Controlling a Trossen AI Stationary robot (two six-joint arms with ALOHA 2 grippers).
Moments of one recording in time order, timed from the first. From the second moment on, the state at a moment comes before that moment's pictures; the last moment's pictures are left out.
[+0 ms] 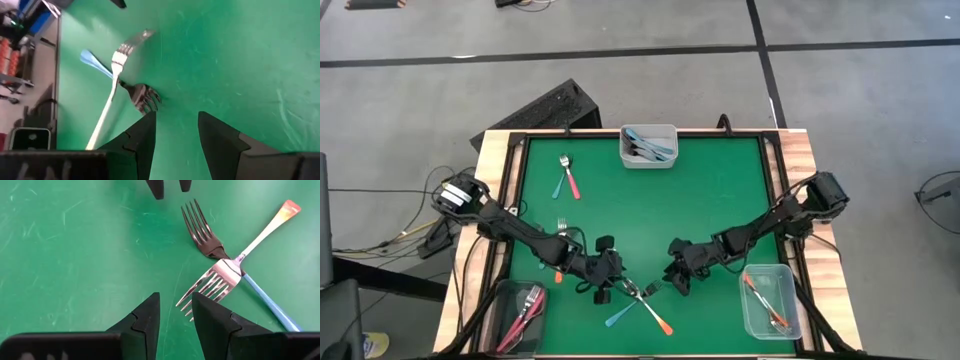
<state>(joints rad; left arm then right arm) -0.43 1.69 0.83 0.05 -0.27 -0.35 0.35 1.73 0.70 0.37 0.03 0.87</state>
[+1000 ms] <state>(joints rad) -0.42 1.69 0.83 0.05 -0.35 -0.33 0.36 1.88 0.88 0.27 -0.07 0.75</state>
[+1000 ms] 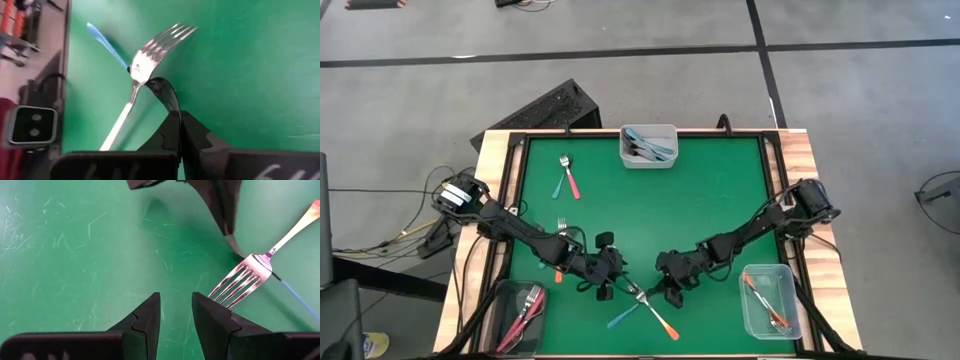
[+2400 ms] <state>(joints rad) -0.28 1.69 0.83 0.25 -0.33 -0.25 0.41 1.49 0.88 -0.16 0.67 0.12</state>
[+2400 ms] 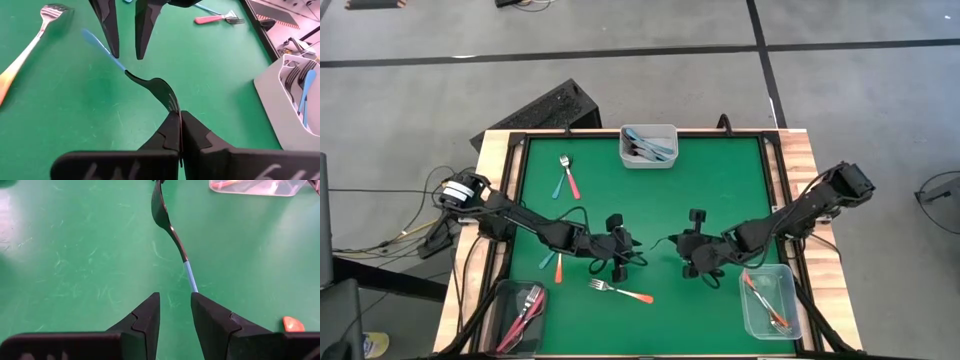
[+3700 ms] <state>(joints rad) -0.20 1.69 0.83 0.19 -0.36 -0.27 0.35 1.49 0.88 -0.22 0.66 0.24</state>
